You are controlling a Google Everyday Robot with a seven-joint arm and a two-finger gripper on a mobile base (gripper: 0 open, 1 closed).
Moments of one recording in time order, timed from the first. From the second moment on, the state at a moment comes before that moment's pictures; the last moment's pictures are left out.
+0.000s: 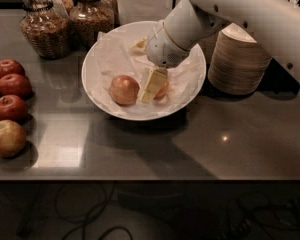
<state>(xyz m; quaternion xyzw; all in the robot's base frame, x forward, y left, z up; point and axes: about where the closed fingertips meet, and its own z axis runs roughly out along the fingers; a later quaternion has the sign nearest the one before) 0.578 0.019 0.898 -0.74 0.58 0.14 0.30</state>
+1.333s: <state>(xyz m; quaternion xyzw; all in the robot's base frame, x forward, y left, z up) 0.588 0.047 0.858 -0.76 0.56 0.18 0.27</state>
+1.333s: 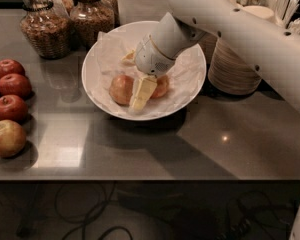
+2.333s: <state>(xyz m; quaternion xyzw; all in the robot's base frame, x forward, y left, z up) 0.590 0.049 0.852 -0.76 0.57 0.19 0.27</state>
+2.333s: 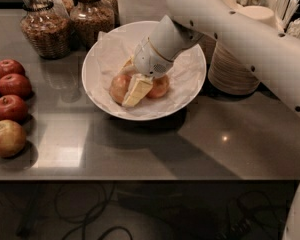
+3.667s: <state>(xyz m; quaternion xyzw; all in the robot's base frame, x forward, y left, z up) 0.592 0.047 0.861 -0.75 0.56 0.20 0.29</state>
